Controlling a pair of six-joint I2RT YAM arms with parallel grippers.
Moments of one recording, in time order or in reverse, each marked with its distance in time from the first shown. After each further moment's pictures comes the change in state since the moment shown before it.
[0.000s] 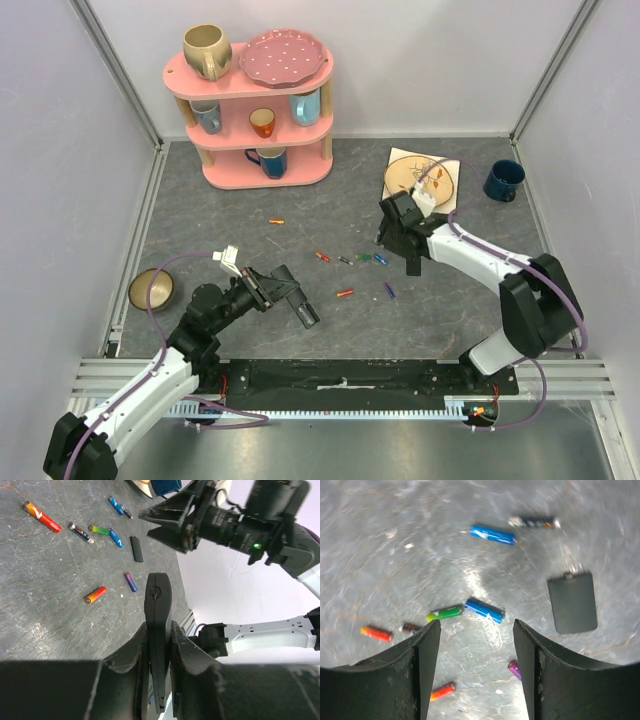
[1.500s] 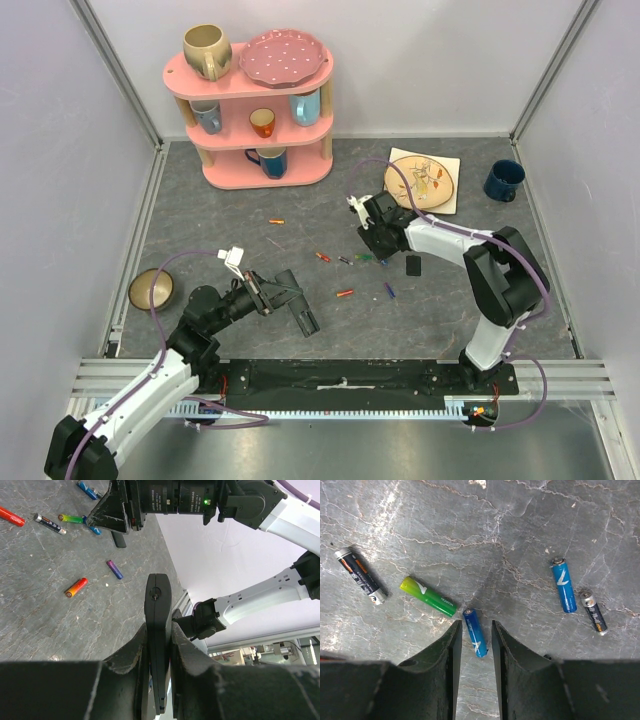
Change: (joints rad) left arm 0.000 -0.026 -0.005 0.032 0.124 0.061; right arm 0.015 0.198 0.094 0.076 -0.257 -1.064
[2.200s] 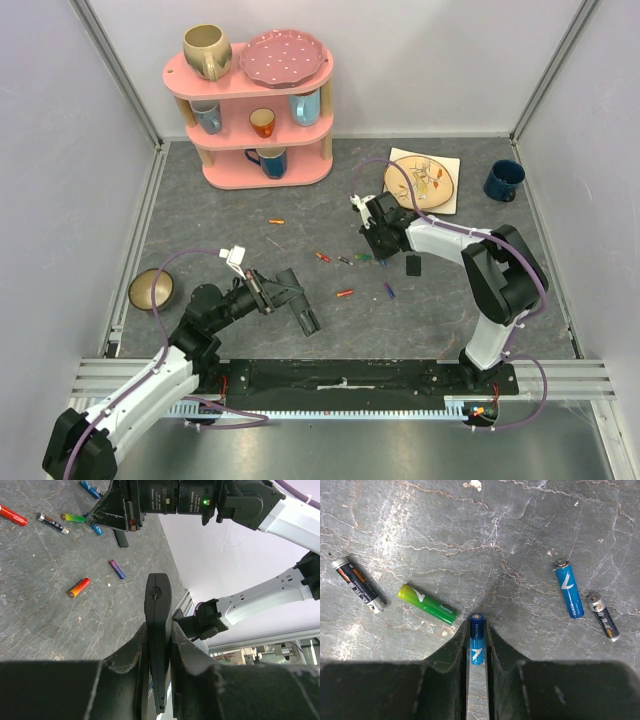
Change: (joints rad) left arm 0.000 0.045 0.000 0.040 0.000 0.002; right arm -0.016 0.020 -0.020 0.045 -0.038 0.034
